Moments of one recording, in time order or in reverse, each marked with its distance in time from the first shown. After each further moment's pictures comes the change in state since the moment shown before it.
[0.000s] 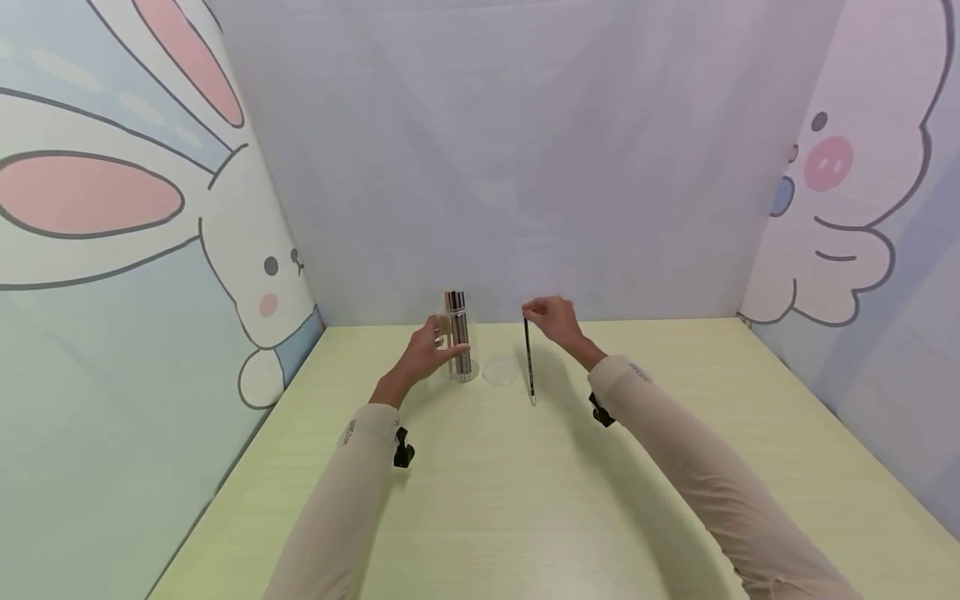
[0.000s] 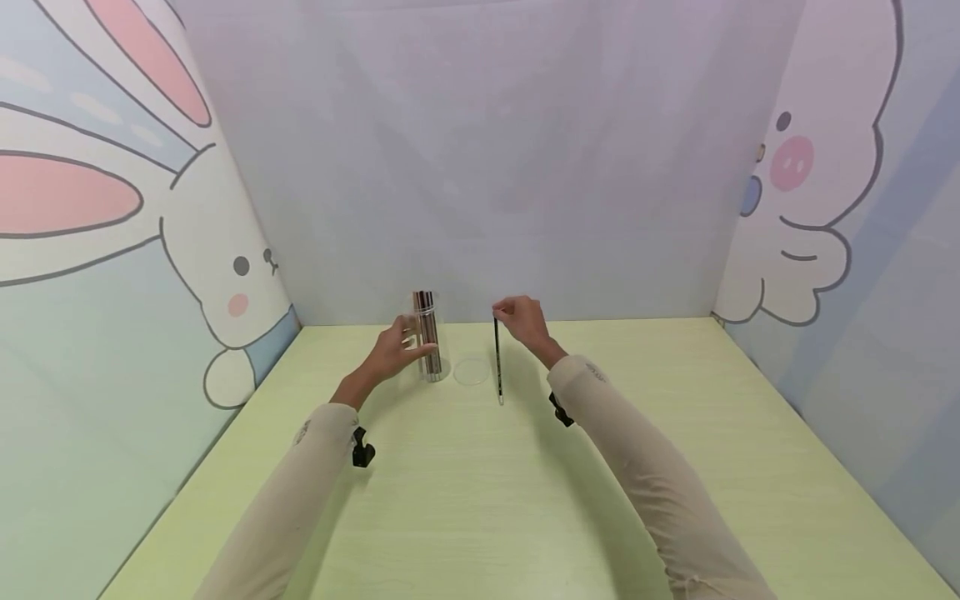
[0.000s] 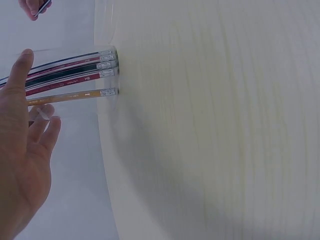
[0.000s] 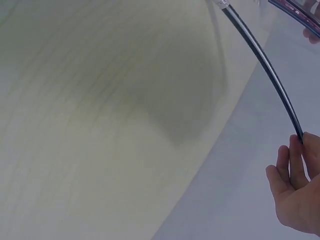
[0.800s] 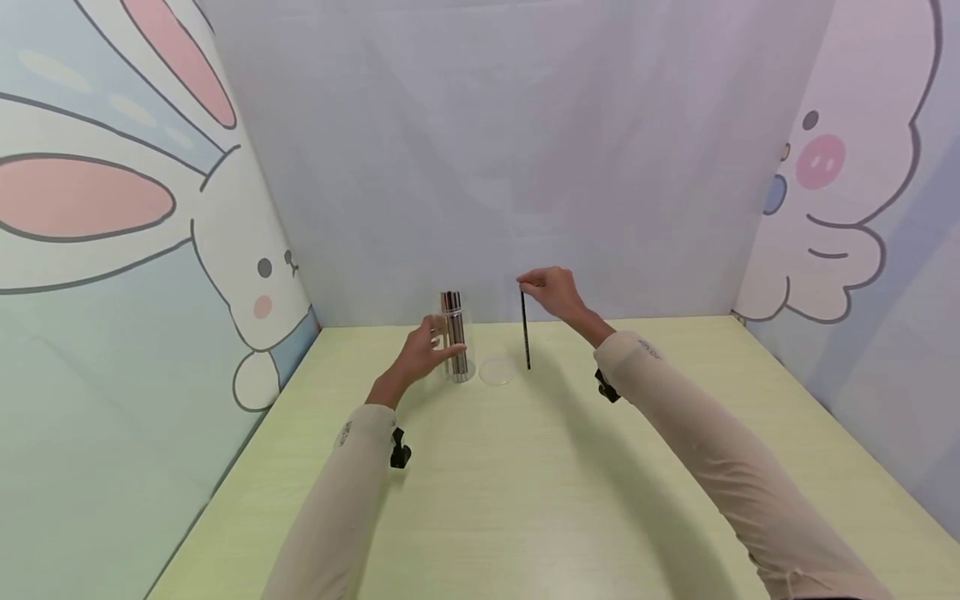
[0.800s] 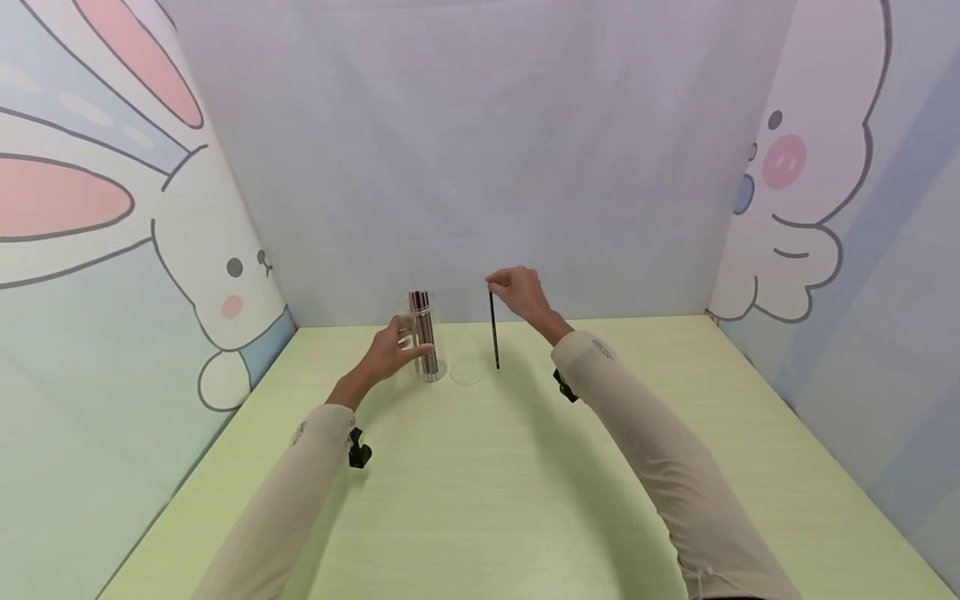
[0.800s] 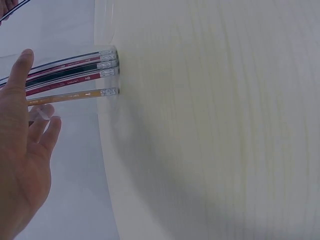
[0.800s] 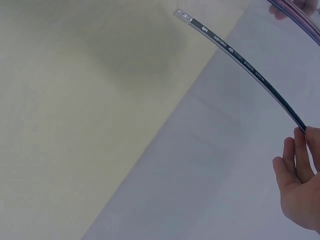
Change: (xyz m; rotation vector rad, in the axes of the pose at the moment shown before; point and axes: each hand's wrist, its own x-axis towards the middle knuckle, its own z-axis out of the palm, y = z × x) left_hand 0.003 -0.001 0.001 -0.022 -0.008 -0.008; right_hand 0.023 -0.034 -0.046 -0.030 -0.012 -0.148
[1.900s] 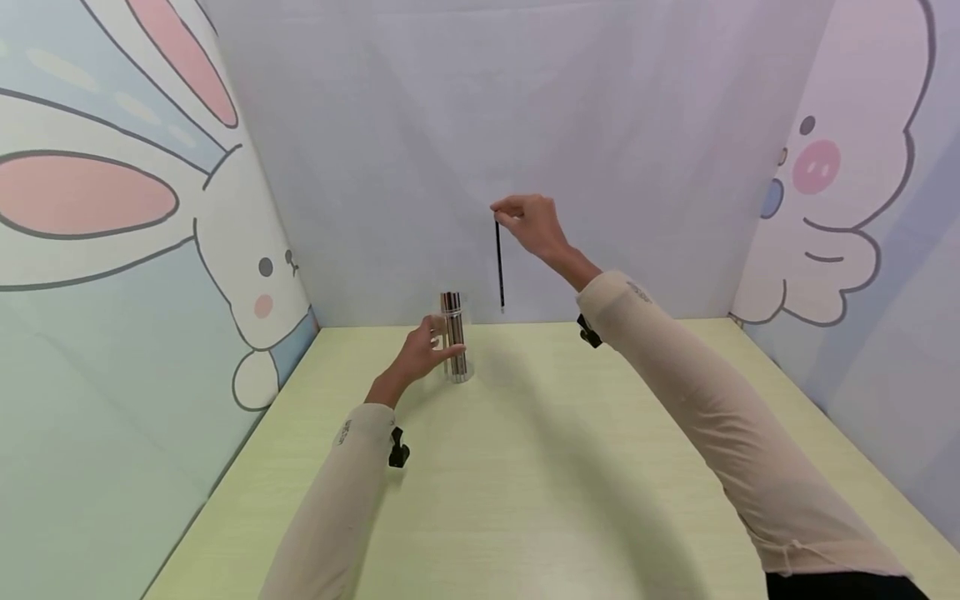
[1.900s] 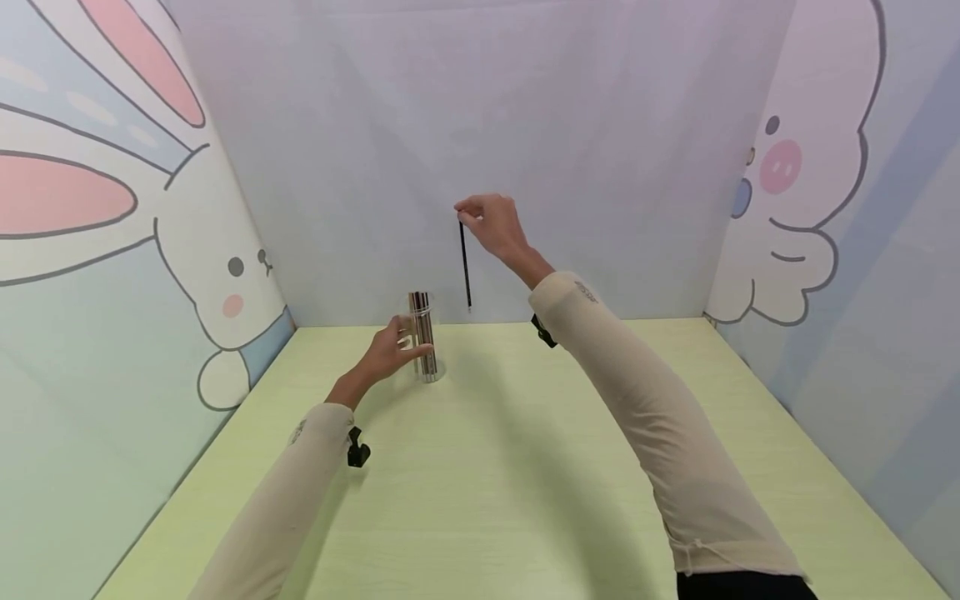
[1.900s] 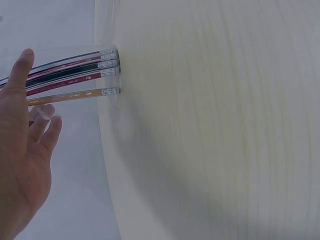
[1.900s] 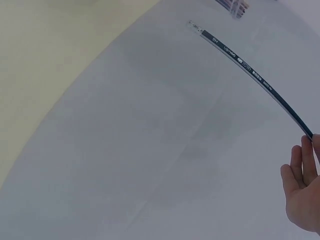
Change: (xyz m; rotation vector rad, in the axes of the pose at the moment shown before) left_hand -0.002 0.002 -0.001 0.021 -0.010 0.004; right_hand 0.071 -0.091 -0.052 0.001 0.141 -0.126
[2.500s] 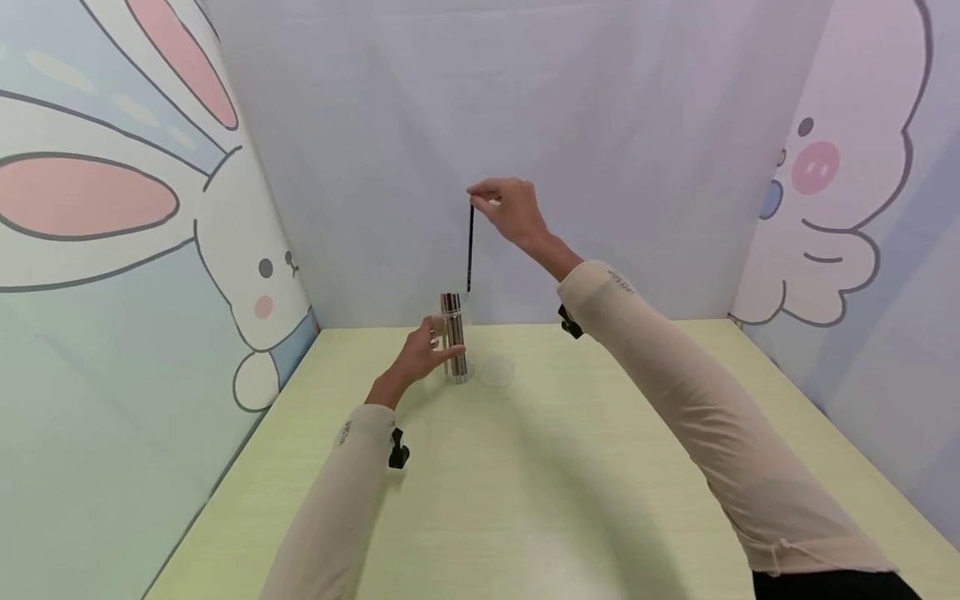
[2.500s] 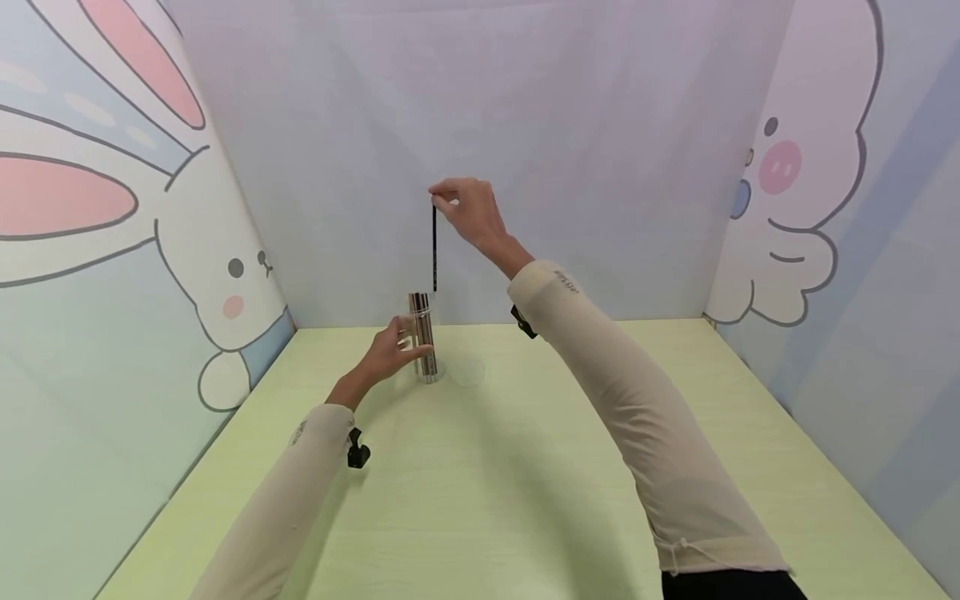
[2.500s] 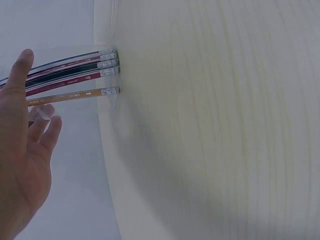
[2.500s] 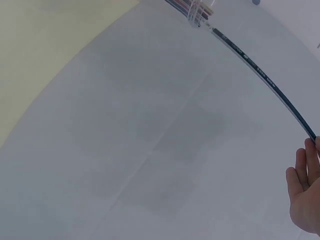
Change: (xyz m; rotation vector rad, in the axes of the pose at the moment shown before) left_hand 0.000 -0.002 0.000 0.001 -0.001 0.003; right_hand 0.022 -0.035 0.008 -0.004 0.039 -0.065
